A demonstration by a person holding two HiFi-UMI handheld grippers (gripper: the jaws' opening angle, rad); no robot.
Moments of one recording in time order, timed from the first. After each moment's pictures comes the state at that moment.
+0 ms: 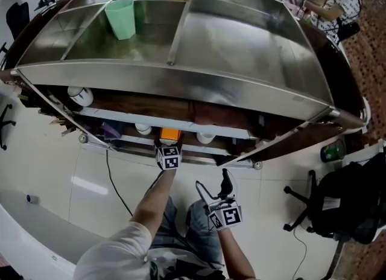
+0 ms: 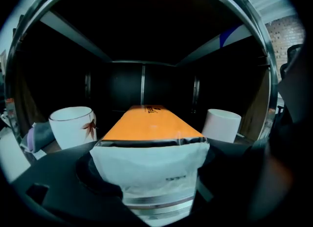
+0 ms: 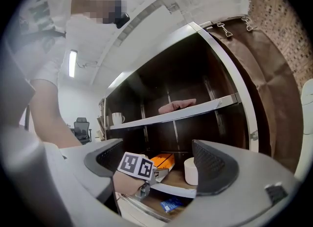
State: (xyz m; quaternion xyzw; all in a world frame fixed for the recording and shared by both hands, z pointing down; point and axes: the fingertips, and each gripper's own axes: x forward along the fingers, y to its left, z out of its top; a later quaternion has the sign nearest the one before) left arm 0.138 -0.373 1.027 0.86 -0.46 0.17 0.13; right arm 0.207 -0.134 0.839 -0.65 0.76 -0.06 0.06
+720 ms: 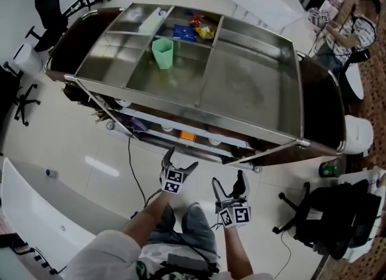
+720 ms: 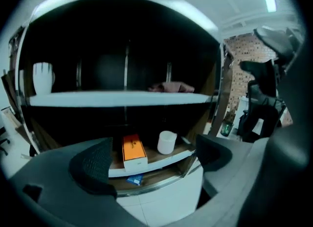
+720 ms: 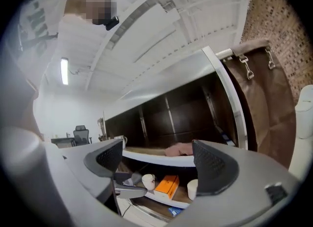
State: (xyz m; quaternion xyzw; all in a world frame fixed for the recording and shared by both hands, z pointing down) left arm 0.094 -0.222 0.834 0.90 -0.35 0.21 0.12; right arm 0.222 -0.114 0.663 -0.66 0.75 -0.10 0.06
